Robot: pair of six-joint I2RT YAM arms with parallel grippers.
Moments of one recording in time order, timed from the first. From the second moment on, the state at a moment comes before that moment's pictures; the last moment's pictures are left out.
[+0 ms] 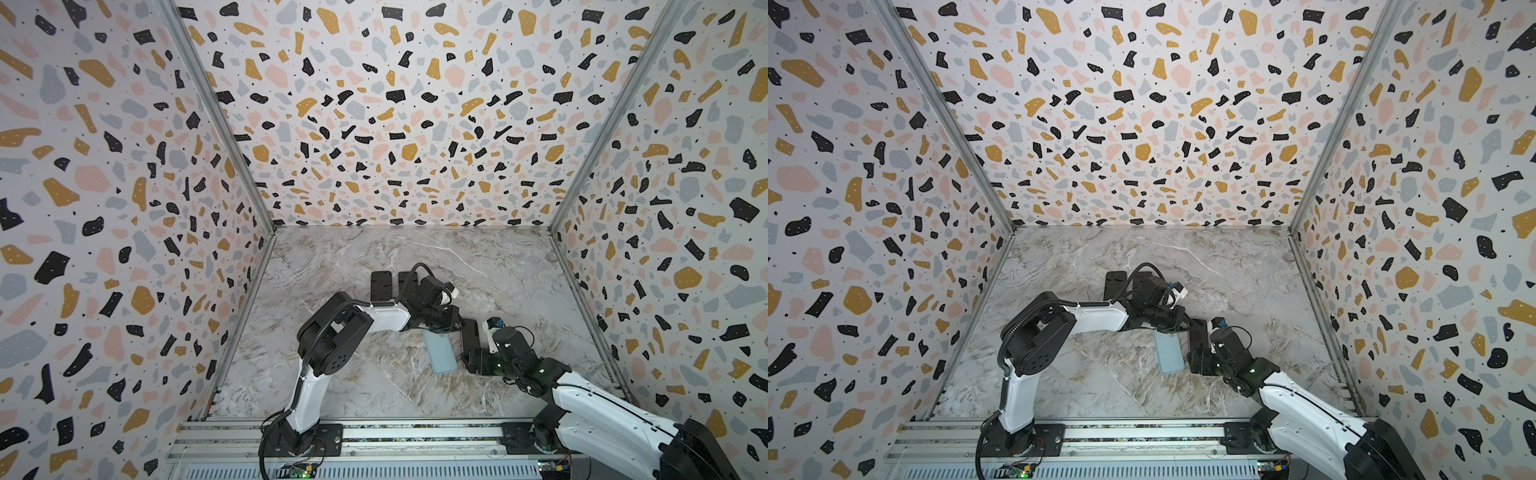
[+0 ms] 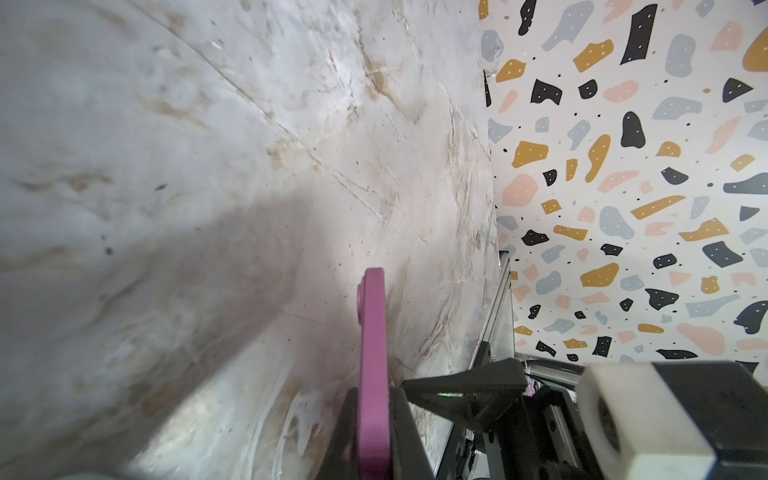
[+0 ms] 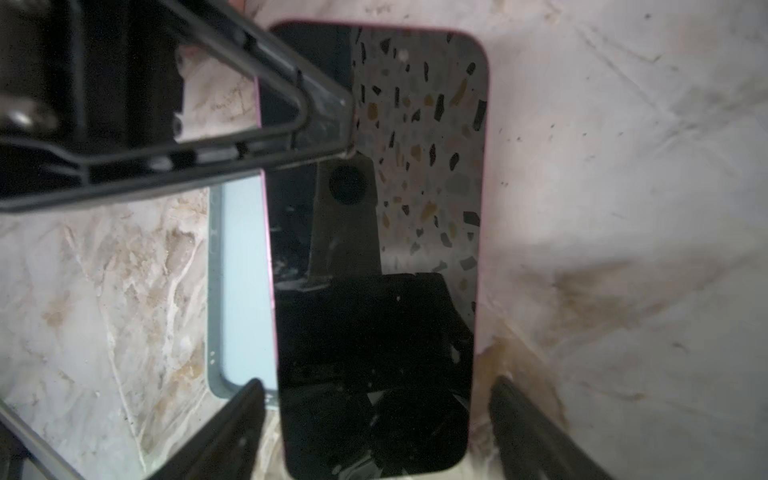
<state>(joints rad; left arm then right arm) -0.82 2.06 1.23 0.12 0.66 -0.81 0.63 0.87 0.31 -0.28 -0.06 0.58</state>
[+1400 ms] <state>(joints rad) -0.81 1.97 0.86 1.02 0.51 -1.54 0.50 0.12 0.22 -0.45 -0.15 1.30</state>
